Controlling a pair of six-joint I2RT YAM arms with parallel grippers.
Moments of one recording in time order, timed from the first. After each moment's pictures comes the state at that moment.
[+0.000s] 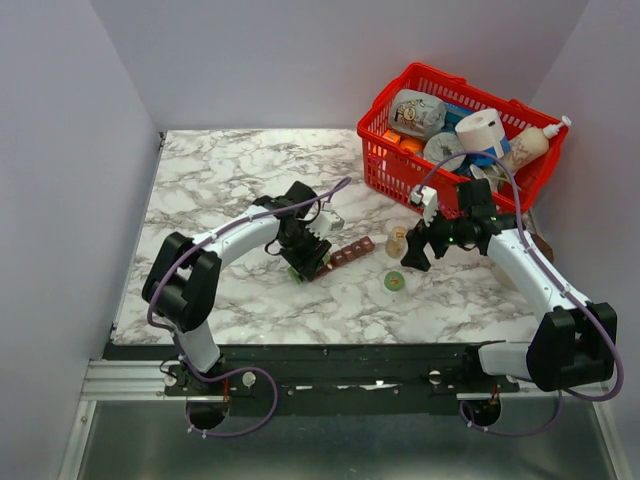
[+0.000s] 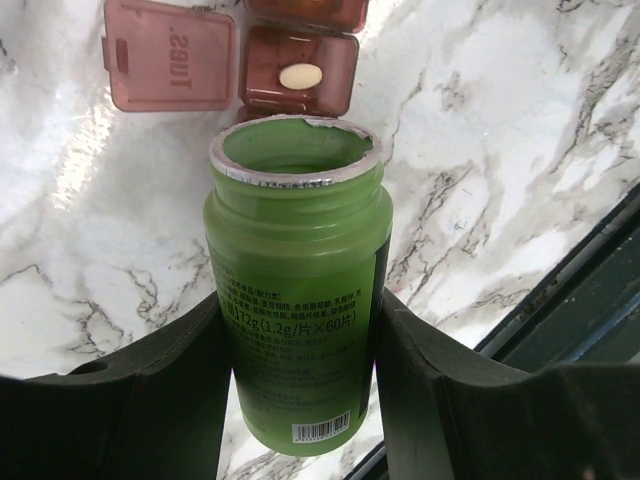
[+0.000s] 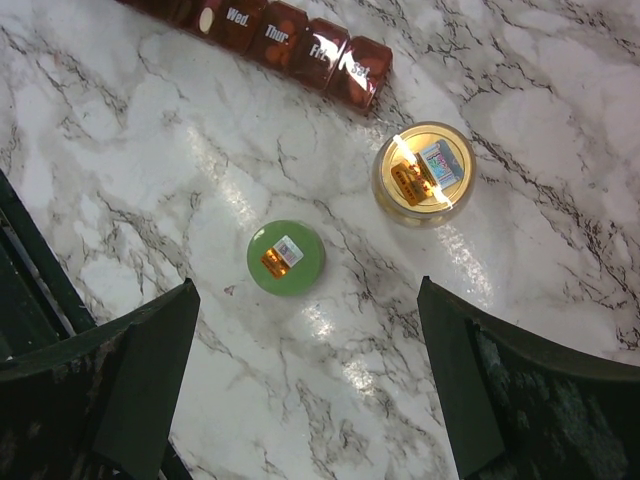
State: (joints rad) left arm -0.57 1.72 1.21 -0.77 0.37 0.24; right arm 0.16 1.30 0.95 -0.65 -0.66 -0.57
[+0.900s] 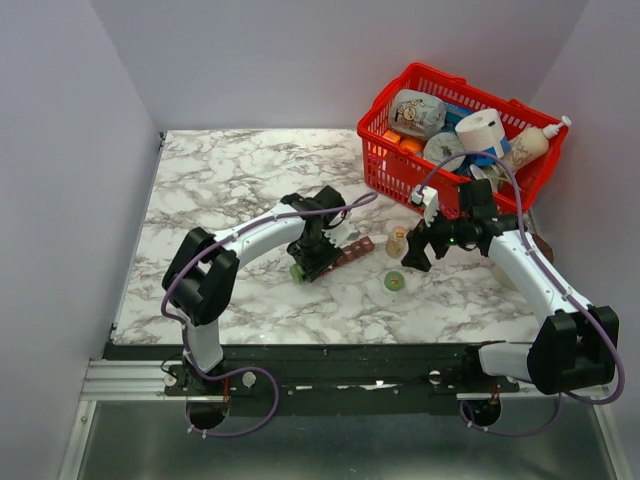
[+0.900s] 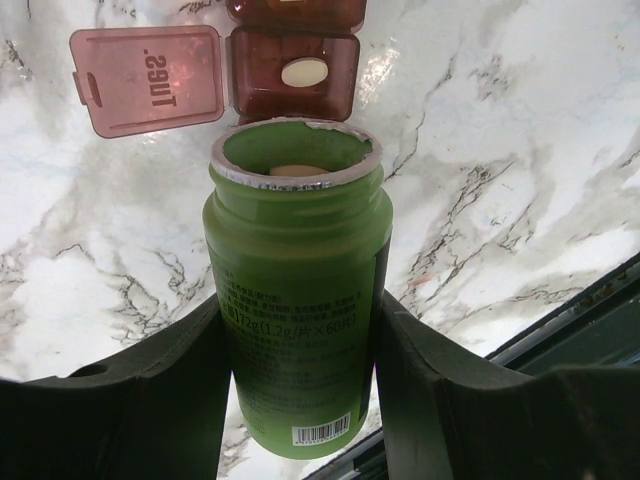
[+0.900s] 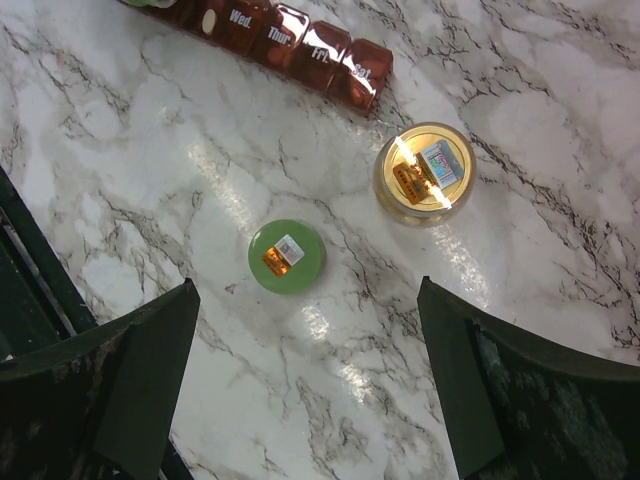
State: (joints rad) left arm -0.71 1.82 1.37 -0.94 0.12 0.23; right arm 0.16 1.28 0.95 -0.66 -0.66 -0.58
